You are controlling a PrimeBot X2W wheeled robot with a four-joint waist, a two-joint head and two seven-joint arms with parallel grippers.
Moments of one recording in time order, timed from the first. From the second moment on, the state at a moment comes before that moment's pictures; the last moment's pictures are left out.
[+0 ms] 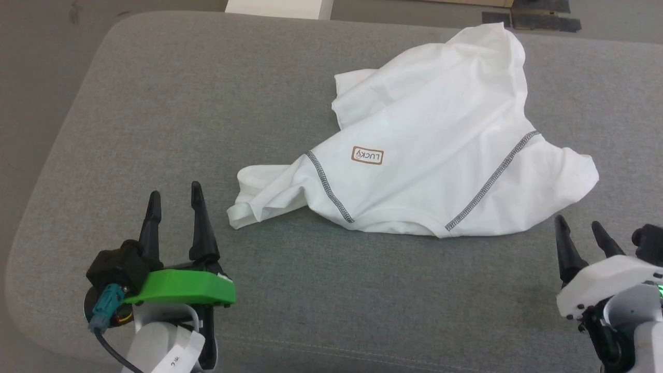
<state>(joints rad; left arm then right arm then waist) -0.12 0.05 -0.05 0.04 -0.33 0.07 -0.26 -0.11 -0.05 -0.24 0.13 0.22 0.13 0.19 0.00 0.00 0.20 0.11</state>
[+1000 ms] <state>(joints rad) -0.14 0.05 -0.05 0.07 -0.34 0.07 -0.26 -0.17 -0.05 -0.50 -0.06 -0.02 0.13 0.28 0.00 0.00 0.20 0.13</state>
